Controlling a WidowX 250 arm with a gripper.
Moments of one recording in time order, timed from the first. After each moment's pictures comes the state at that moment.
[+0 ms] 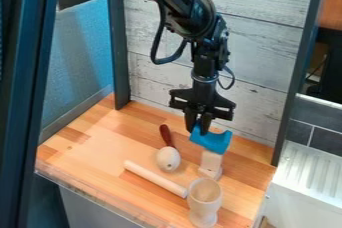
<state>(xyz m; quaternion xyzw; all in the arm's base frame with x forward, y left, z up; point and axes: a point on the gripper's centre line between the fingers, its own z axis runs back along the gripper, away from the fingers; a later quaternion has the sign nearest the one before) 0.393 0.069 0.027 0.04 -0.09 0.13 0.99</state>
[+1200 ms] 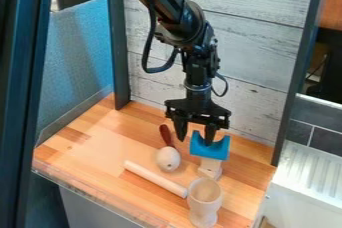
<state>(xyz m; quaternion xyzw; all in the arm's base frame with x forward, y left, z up) 0.382 0.067 0.014 0.01 -0.08 0.12 0.99</state>
